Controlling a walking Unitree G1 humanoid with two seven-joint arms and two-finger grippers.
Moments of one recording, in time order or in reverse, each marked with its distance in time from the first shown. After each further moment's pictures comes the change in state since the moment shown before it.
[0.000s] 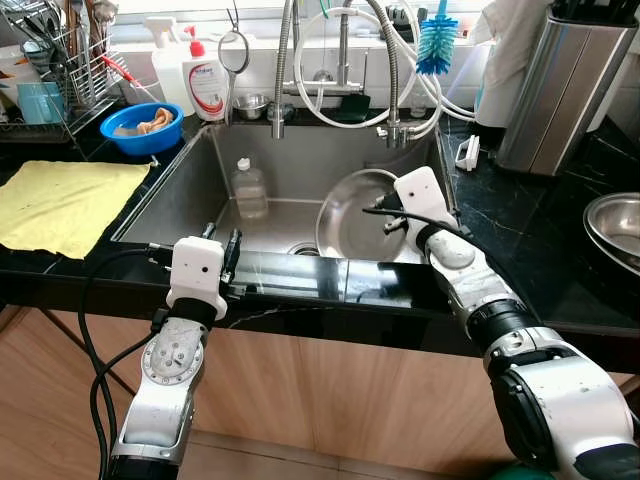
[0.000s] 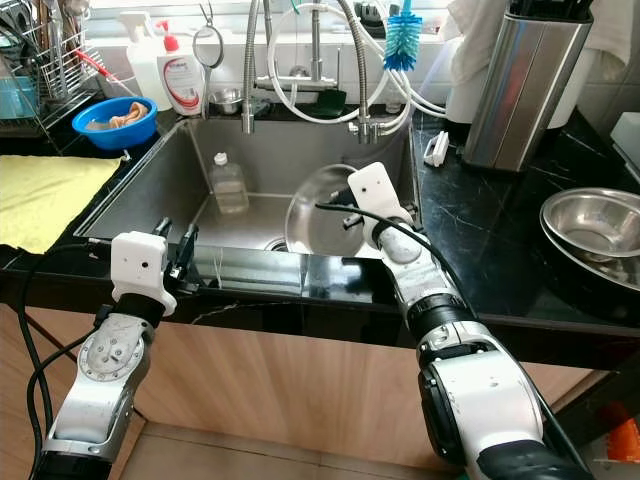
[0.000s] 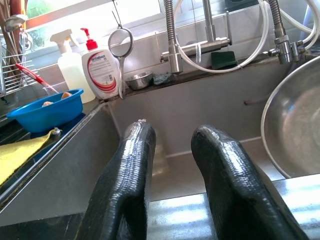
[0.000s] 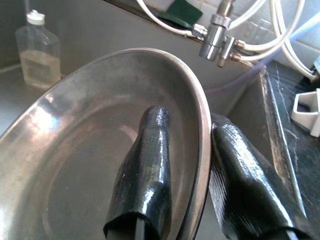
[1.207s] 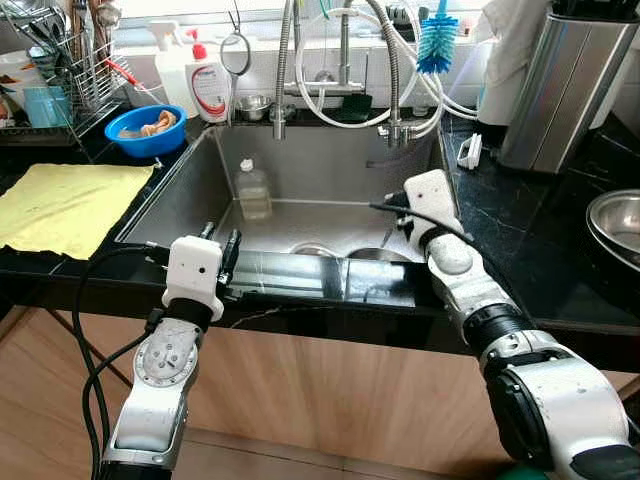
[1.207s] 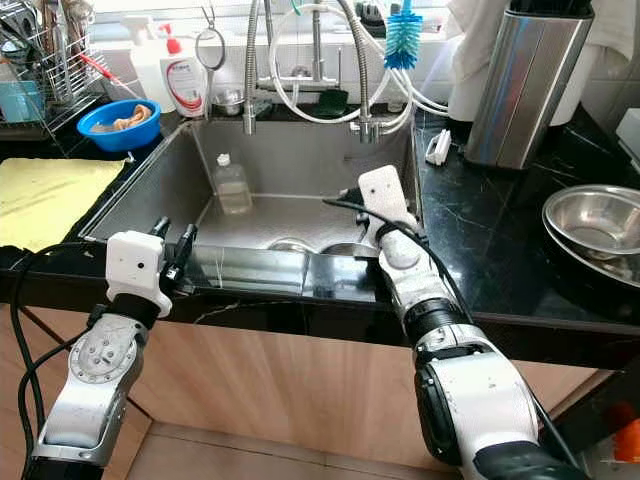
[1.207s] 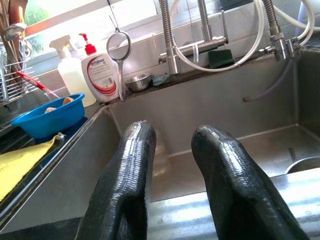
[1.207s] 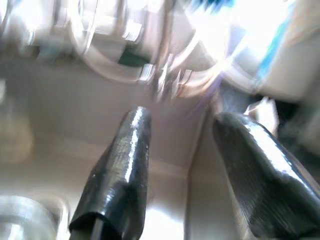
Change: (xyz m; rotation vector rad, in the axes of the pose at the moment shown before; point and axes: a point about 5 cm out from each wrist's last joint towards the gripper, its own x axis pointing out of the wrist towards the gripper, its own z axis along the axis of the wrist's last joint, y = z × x) left arm -0.004 0.003 0.006 0.019 0.001 -0.031; right arm -0.004 -0.015 0.019 0.171 -0.162 -0.213
